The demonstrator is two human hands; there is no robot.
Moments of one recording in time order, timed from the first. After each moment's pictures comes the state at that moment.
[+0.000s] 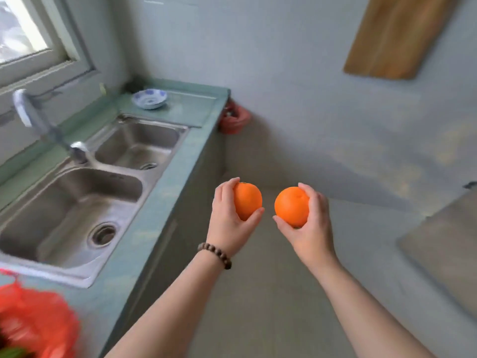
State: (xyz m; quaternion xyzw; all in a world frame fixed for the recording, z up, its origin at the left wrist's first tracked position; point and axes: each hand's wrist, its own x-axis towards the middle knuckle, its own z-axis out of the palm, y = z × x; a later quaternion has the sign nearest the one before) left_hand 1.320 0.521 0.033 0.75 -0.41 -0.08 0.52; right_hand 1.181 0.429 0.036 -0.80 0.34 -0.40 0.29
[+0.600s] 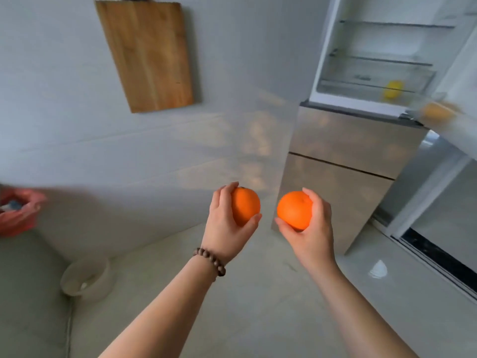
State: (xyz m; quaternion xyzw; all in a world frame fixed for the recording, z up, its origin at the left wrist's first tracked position) left_hand 1.026 0.174 0.079 0.53 -0.67 -0.20 0.48; right_hand 0.853 0.183 0.072 -0.60 0.58 -0.53 0.13
